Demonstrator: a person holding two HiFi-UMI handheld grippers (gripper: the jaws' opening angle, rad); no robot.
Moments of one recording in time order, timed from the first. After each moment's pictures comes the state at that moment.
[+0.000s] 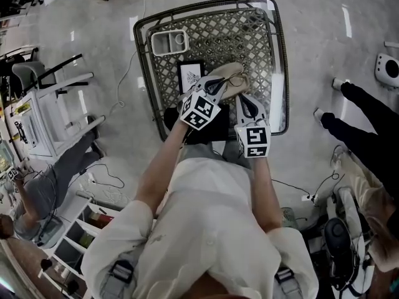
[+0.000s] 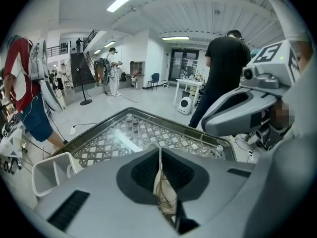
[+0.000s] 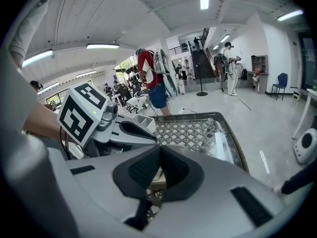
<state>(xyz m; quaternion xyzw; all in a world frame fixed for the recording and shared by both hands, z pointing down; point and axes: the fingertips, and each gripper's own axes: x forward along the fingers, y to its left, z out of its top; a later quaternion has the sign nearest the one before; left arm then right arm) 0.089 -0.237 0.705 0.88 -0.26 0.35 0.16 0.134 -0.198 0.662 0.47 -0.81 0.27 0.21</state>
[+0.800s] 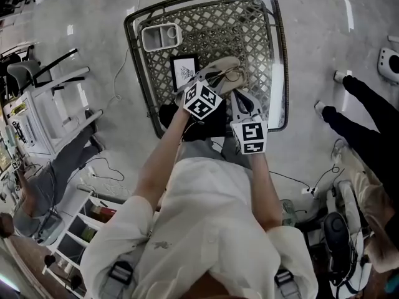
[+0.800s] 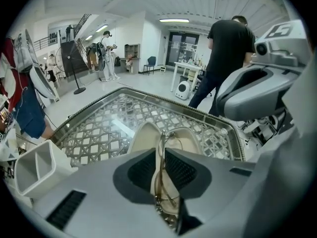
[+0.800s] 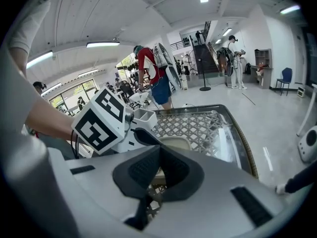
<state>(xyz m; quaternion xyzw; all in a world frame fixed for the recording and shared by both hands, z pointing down) 0.098 -0.230 0.770 0.85 -0.22 0.43 0.18 0.134 -0.193 0.691 0.44 -0.82 0.29 0.23</state>
